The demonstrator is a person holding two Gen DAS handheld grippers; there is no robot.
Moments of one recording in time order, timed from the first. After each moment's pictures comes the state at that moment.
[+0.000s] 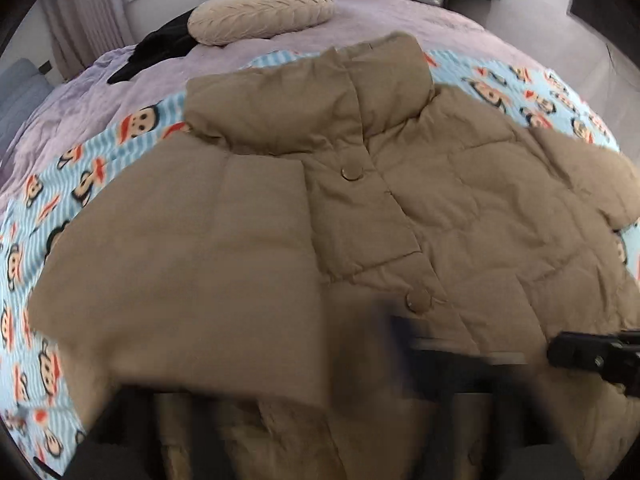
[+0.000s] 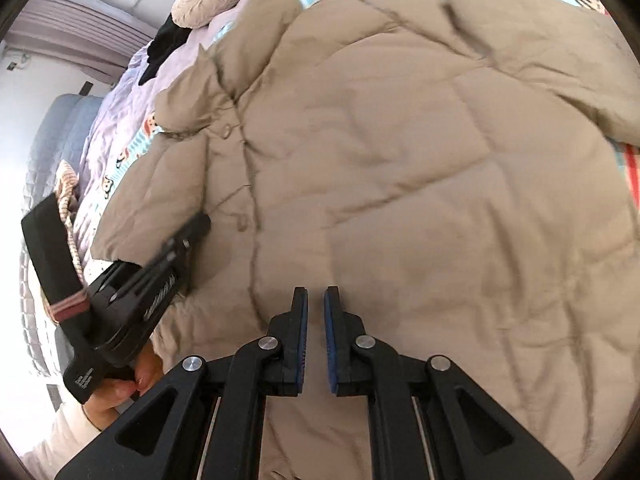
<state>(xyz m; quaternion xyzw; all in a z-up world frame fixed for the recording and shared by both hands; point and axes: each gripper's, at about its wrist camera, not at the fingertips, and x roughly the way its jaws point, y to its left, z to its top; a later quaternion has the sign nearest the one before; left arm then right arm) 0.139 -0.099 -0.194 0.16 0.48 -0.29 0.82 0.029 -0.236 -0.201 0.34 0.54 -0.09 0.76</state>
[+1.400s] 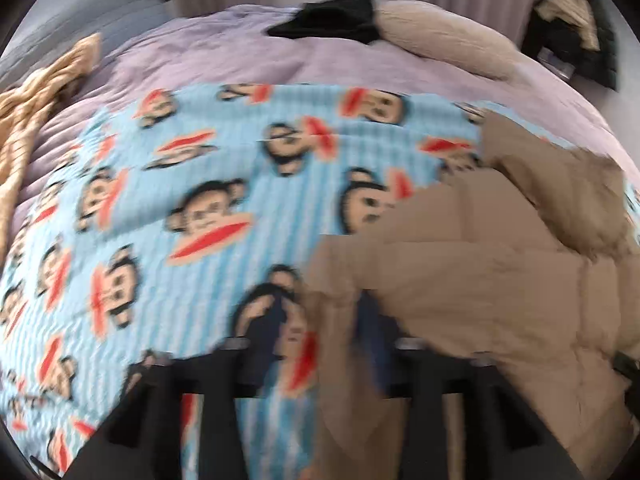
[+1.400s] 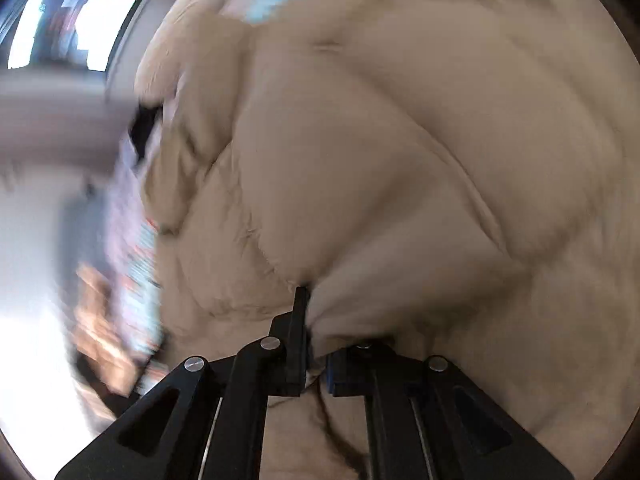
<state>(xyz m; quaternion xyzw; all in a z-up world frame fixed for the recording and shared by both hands) 0.280 0.069 -0.204 0.06 0.49 -0.10 0.87 0.047 -0.284 -0.251 0.54 0.43 -0.12 0.72</state>
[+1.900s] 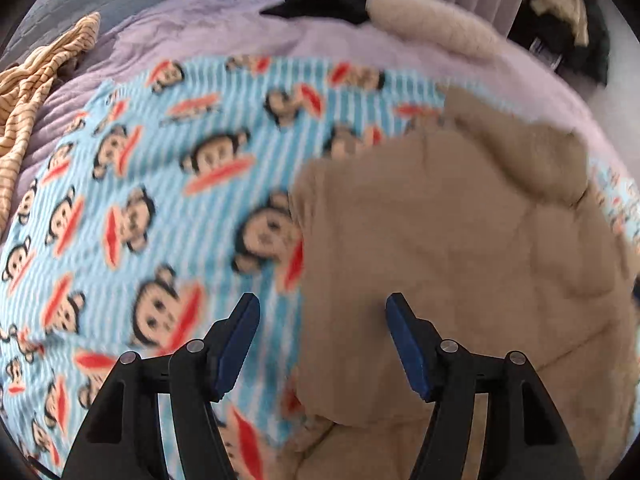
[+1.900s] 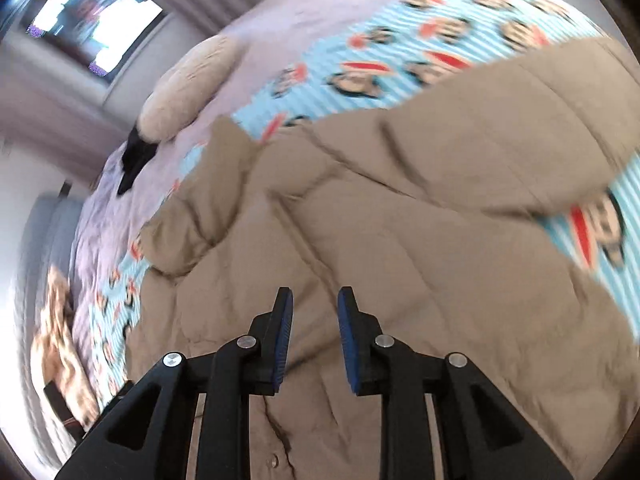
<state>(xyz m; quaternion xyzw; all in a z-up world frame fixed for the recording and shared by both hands) 0.220 0.077 -0.204 0.06 0.53 -0.14 0.83 0.035 -0.307 -0.157 0.37 0.42 -0.20 0.80</state>
